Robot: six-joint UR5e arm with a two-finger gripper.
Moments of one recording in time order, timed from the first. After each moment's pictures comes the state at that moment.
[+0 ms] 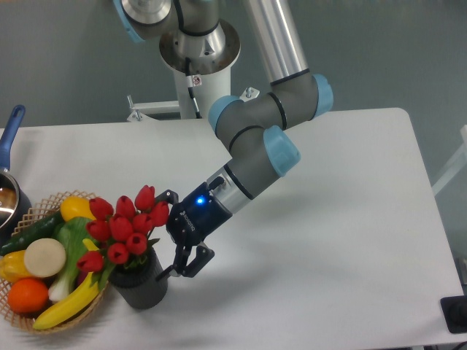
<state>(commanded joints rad) 2.45 -1.97 -1.72 -0.68 0.61 1.35</state>
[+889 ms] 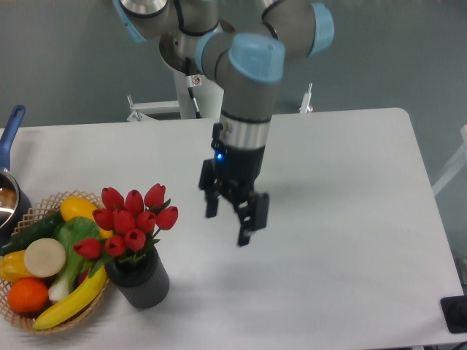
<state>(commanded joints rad) 2.51 -1.66 -1.70 -0.76 1.38 1.34</state>
